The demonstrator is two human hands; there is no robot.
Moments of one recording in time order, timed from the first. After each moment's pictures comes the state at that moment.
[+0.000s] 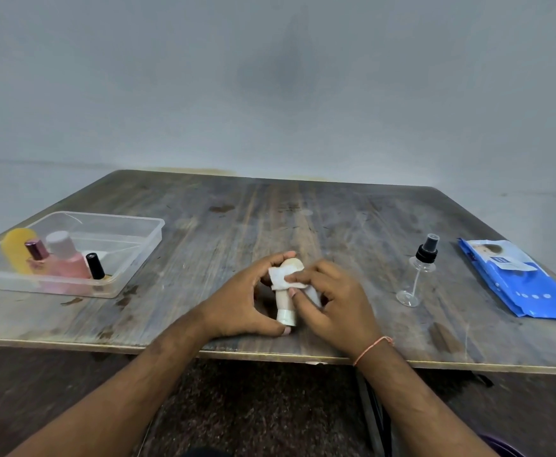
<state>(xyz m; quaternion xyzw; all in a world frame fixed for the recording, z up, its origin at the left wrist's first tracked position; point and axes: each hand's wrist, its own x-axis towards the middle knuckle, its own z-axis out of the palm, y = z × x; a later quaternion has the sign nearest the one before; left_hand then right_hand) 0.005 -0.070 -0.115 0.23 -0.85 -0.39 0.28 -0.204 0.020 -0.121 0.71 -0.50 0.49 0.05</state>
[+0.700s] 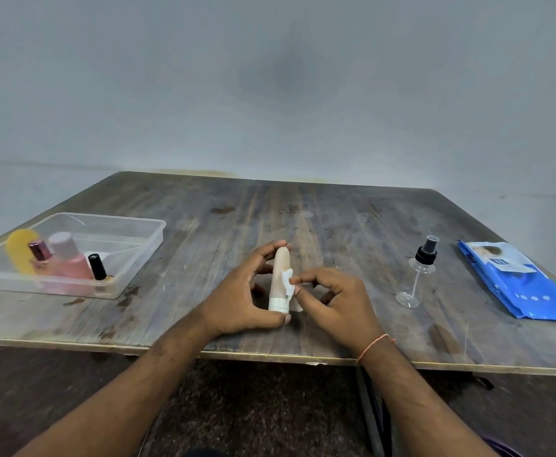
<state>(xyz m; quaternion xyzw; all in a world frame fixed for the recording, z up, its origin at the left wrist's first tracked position) 0.005 -0.069 -0.113 0.23 -0.83 -0.37 0.34 -0.208 0.018 -0.121 0.67 -0.52 0.52 -0.08</state>
